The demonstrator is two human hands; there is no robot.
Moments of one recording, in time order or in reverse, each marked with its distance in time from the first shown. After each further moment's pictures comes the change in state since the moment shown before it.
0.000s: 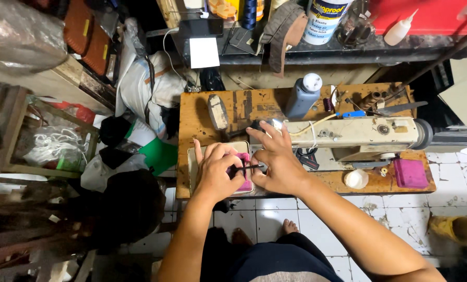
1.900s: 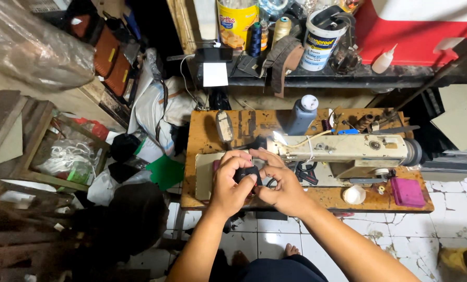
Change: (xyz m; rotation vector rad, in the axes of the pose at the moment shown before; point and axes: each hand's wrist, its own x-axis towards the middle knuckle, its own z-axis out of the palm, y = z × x) left_hand 0.011 0.078 -0.039 -0.668 0.098 -0.166; right_hand -0.020 -0.035 -0.014 0.609 0.129 0.132
